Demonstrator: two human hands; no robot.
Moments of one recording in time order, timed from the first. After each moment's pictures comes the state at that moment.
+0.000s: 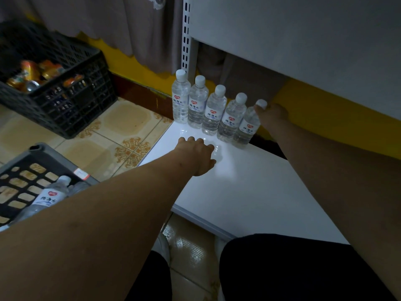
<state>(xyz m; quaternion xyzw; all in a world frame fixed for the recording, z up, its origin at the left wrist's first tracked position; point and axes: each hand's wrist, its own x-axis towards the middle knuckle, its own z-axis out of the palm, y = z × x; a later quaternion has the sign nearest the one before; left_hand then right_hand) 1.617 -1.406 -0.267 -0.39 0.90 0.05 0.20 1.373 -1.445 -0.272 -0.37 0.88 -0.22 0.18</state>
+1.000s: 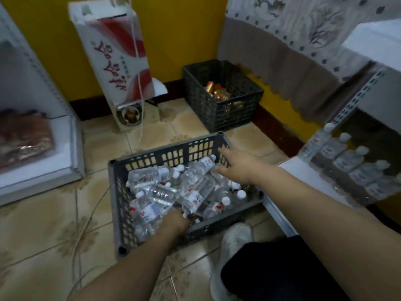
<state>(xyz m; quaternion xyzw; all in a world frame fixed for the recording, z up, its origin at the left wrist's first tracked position) 1.973 -1.152 -0.321 -0.81 0.41 0.42 -0.05 1.828 -1.280 -0.141 -0.85 0.47 0.13 0.22</state>
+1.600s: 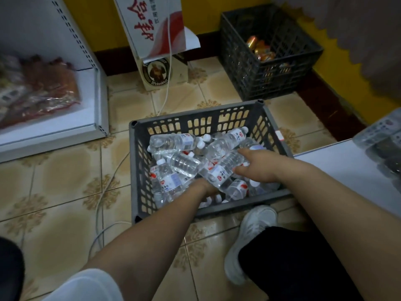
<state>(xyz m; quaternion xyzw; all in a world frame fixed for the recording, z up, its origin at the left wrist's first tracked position) 1.986 -1.202 -0.384 -0.77 0.23 0.58 -0.12 1.858 -1.283 -0.217 -0.82 0.45 0.25 0.26</state>
